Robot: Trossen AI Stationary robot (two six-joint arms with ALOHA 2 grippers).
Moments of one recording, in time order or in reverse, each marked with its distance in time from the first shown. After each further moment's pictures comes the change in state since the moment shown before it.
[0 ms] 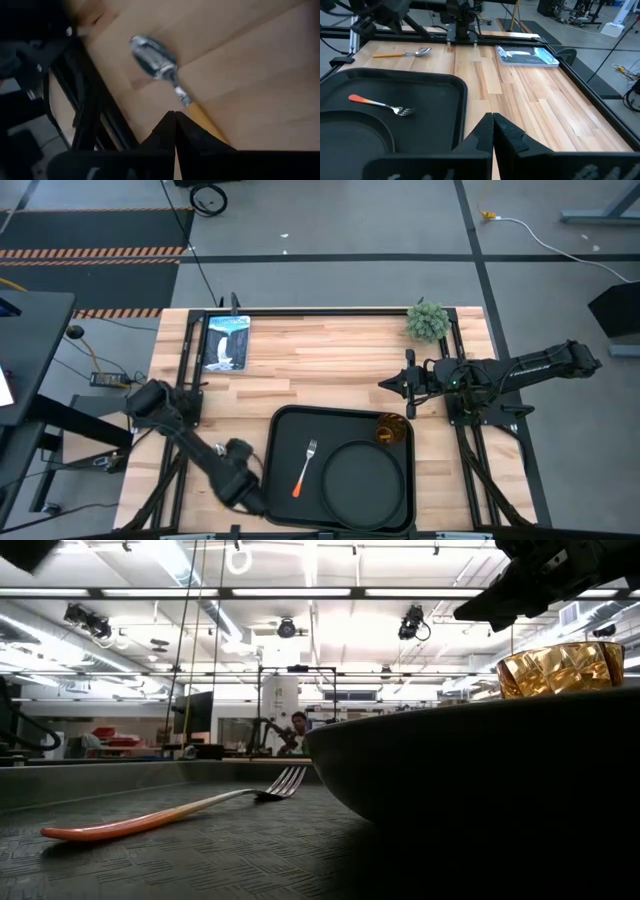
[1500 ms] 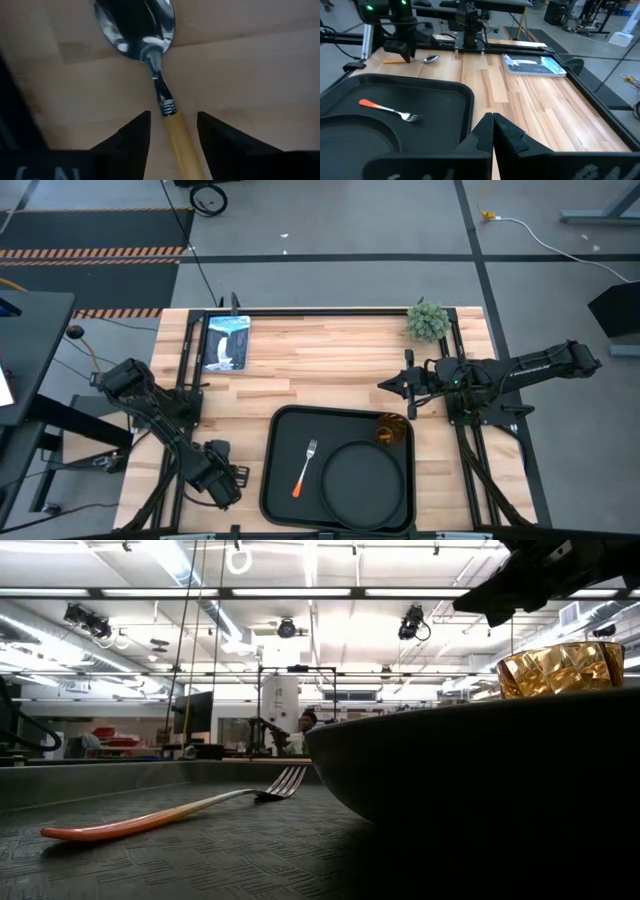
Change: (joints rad) left arm -0.109 -0.261 -0.548 0.697 -0.028 -0.546; right arm 0.000 0.000 0.000 0.038 -0.039 -0.025
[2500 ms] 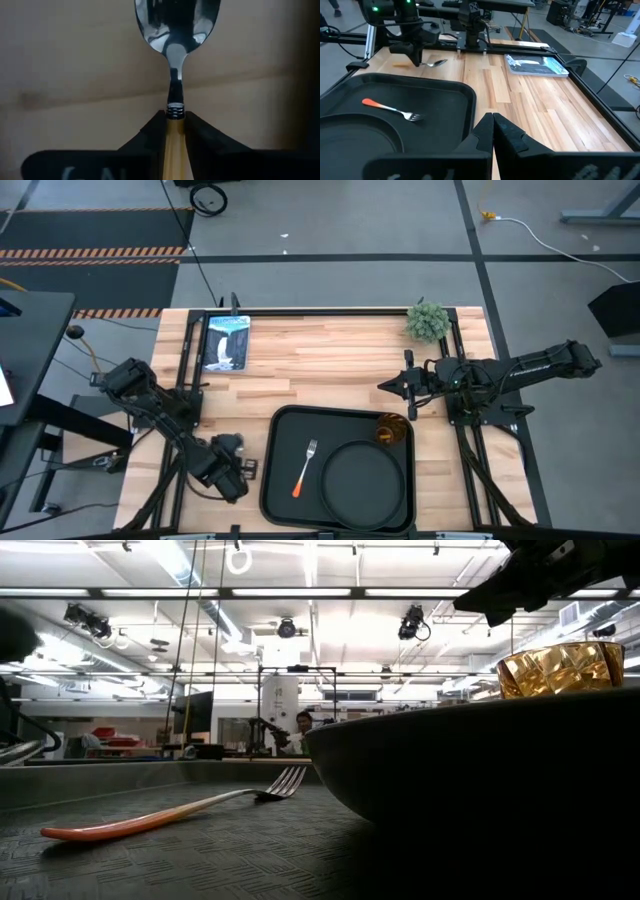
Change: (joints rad) left arm 0.046 0.007 0.007 0.007 -0.153 0.044; right arm 0.002 0.000 0.000 -0.001 -0.012 -0.002
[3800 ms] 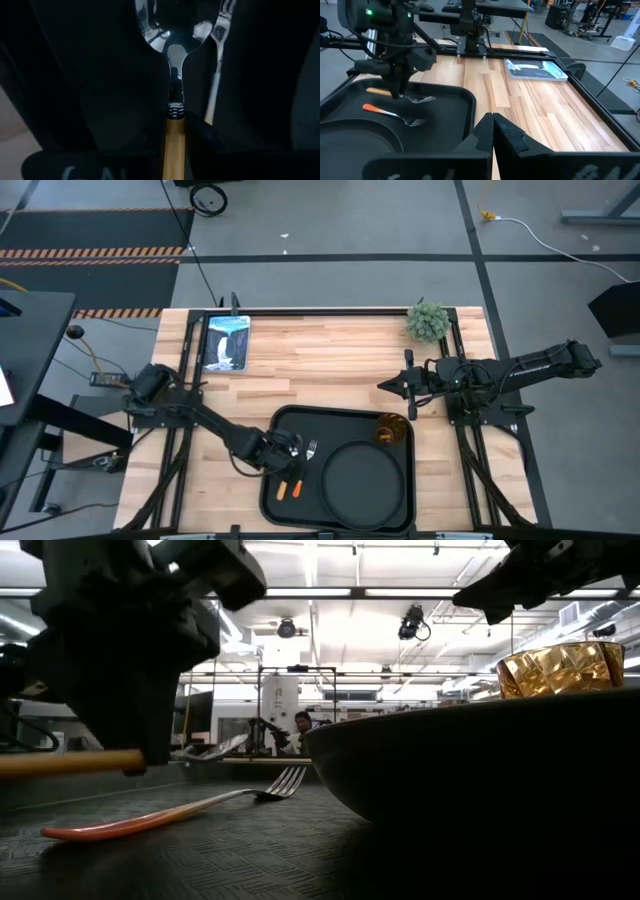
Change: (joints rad) left arm 0.324 0.177 0.221 0.325 0.003 0.504; right arm 0.000 0.000 0.000 0.022 0.000 0.000
